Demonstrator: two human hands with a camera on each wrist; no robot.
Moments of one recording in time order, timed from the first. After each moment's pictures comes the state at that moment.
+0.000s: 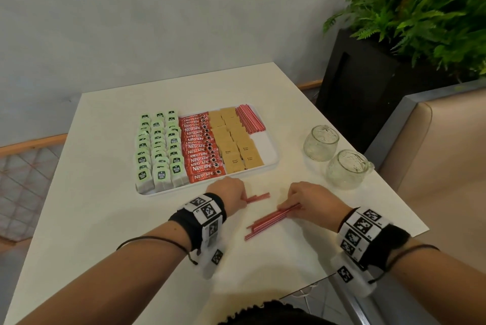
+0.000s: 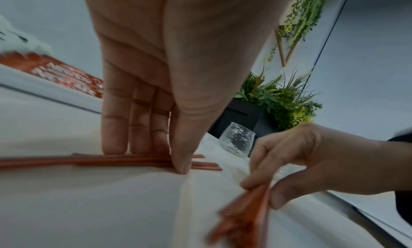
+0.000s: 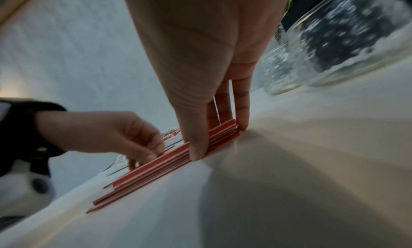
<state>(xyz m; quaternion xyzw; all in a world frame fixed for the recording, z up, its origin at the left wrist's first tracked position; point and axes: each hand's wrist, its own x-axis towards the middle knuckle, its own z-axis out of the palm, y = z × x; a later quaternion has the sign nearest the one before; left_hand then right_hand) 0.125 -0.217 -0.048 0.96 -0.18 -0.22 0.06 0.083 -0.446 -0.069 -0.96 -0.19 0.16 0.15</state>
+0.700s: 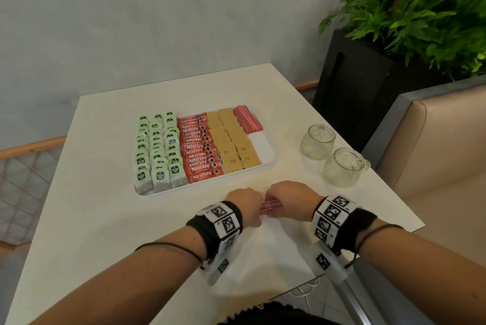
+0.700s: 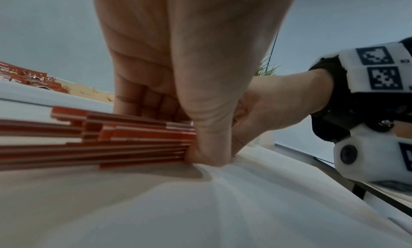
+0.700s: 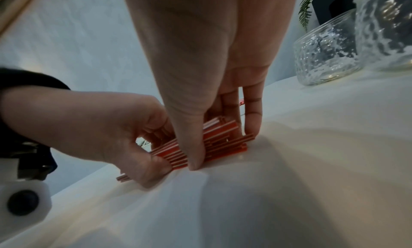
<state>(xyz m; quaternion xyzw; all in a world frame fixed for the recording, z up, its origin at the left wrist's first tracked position) 0.098 -0.254 -0.047 0.93 -0.27 -0.23 -0.04 0.095 -0.405 -0.061 -0.96 -0.19 0.19 0.10</state>
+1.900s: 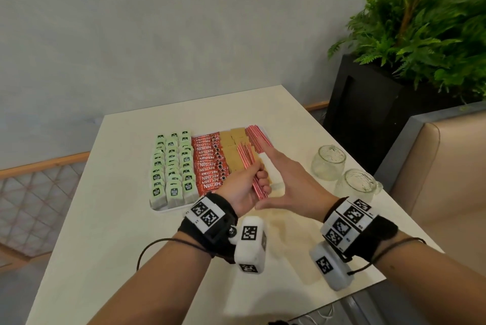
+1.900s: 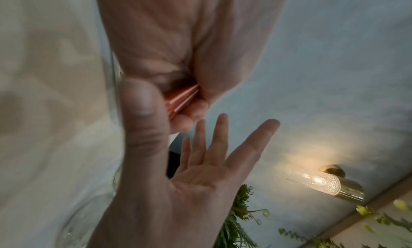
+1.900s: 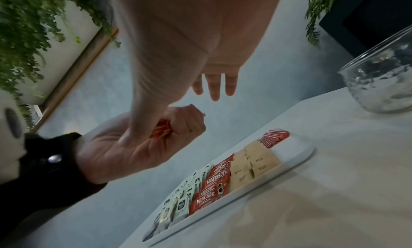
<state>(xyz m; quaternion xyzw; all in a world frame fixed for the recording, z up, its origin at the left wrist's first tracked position) 0.123 -0.244 0.011 0.47 0.13 -0.27 0.83 0.104 -0.392 0.010 -0.89 -0.27 -0.02 0.36</state>
